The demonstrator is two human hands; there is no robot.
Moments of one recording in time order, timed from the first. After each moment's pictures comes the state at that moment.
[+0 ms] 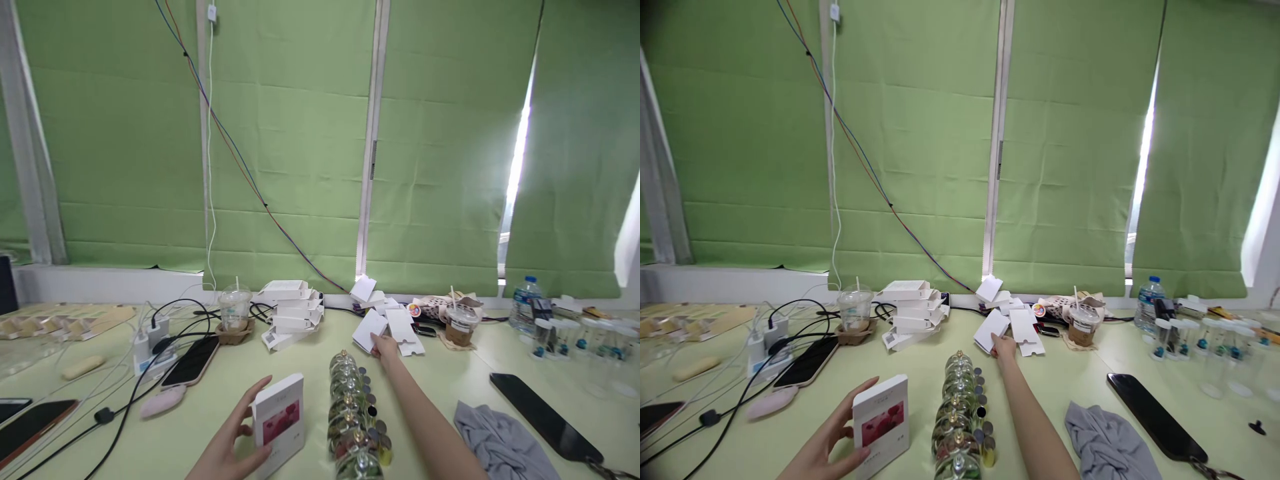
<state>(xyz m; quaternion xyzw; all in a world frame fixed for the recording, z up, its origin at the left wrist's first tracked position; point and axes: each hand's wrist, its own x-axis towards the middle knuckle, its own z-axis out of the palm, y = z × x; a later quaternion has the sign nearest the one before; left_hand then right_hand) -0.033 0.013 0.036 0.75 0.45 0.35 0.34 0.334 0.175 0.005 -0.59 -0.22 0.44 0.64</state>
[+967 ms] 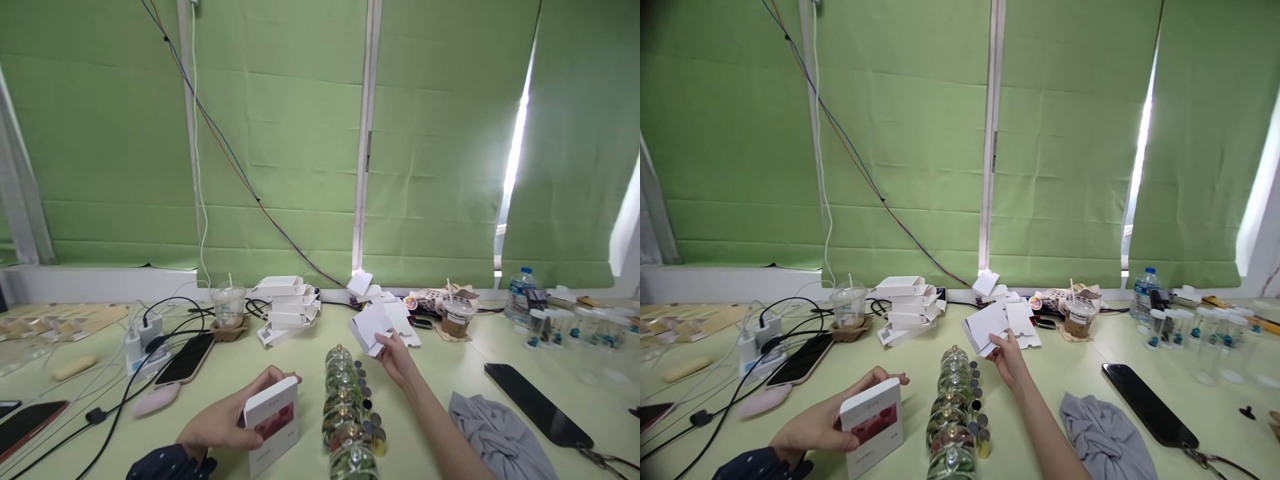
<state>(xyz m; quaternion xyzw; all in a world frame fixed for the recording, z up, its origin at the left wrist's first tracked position) -0.020 0.051 0.085 0.83 0.21 0.21 0.46 0.331 0.076 0.043 -0.29 -0.30 0.55 0.72</state>
